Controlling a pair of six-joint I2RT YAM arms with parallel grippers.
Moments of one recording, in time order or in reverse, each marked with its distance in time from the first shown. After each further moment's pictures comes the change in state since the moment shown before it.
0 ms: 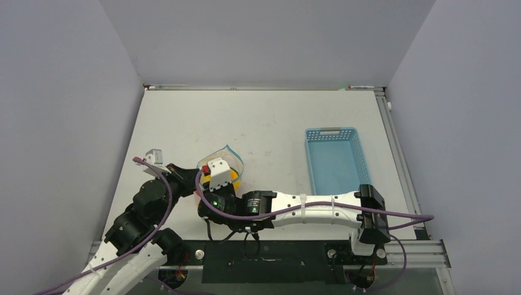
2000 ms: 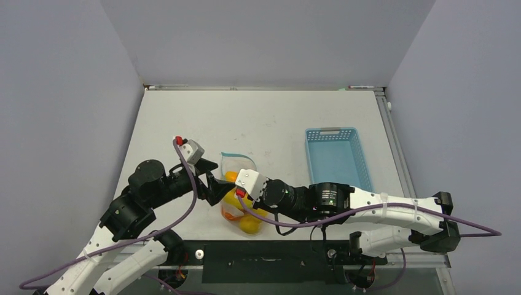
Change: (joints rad) left arm 0.000 0.217 0.249 0.014 0.615 0.611; right arm -0.060 -0.500 -0.301 -0.135 -0.272 -0.815
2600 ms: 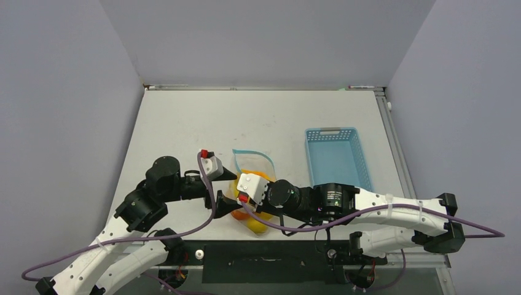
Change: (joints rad) left arm -0.015 0.074 -0.064 0.093 0.392 0.257; right arm 0.000 -0.052 -0.026 0.021 -0.083 -0.075
